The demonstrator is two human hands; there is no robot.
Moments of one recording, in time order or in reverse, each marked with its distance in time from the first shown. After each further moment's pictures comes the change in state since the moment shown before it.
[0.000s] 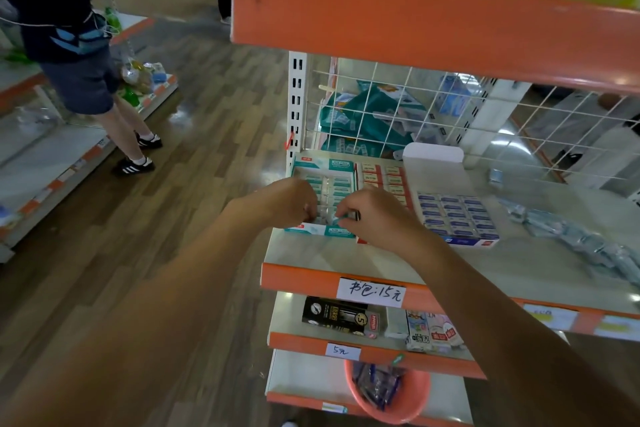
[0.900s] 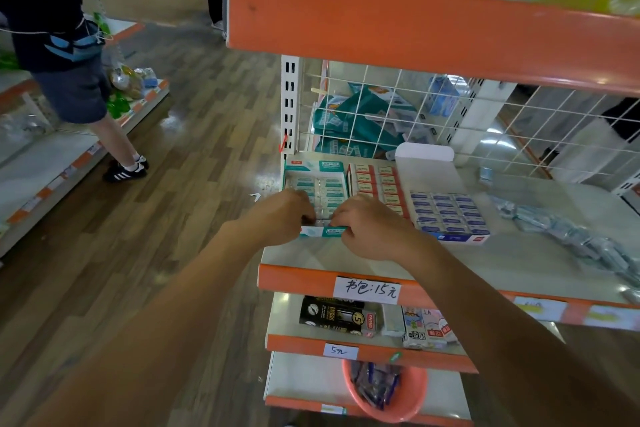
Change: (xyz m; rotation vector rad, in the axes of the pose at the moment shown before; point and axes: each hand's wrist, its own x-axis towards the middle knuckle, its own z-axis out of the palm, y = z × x) left_hand -0.006 -0.006 0.024 0.037 0.117 0.086; right_hand -0.008 -0.001 0.004 -0.240 -0.159 -0.098
